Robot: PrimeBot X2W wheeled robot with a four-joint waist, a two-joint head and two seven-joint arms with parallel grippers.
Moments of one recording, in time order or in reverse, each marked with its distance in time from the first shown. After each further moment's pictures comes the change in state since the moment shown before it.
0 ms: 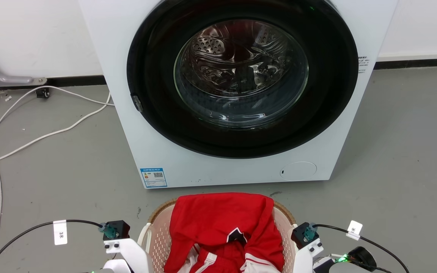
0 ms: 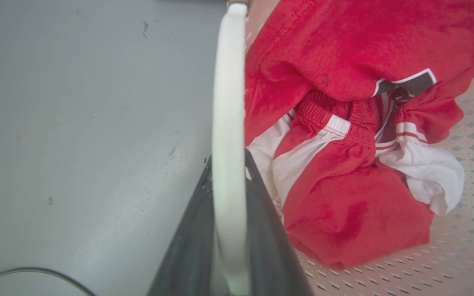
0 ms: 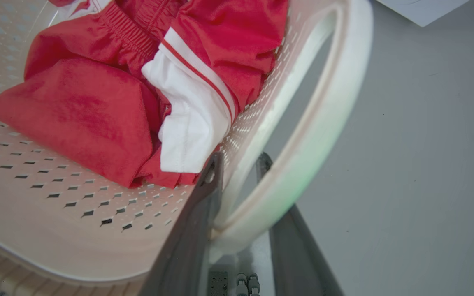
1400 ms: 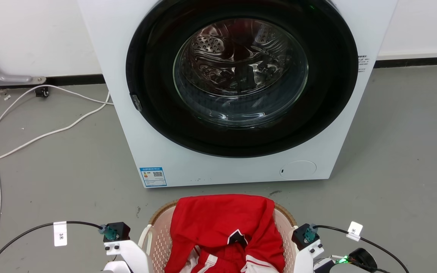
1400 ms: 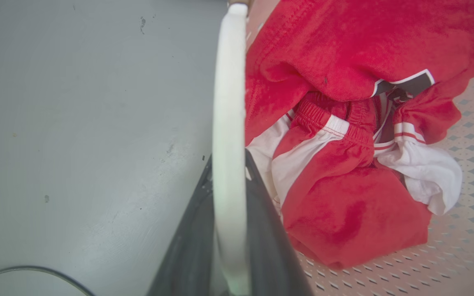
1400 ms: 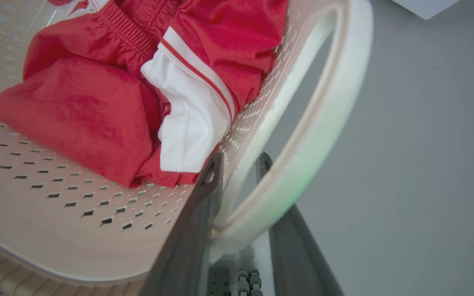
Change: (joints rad) left arm 0.000 0.003 -0.058 0.001 -0.060 0.000 -0.010; right arm 0.004 0.000 0.000 0.004 0.003 0.000 0.007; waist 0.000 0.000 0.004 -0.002
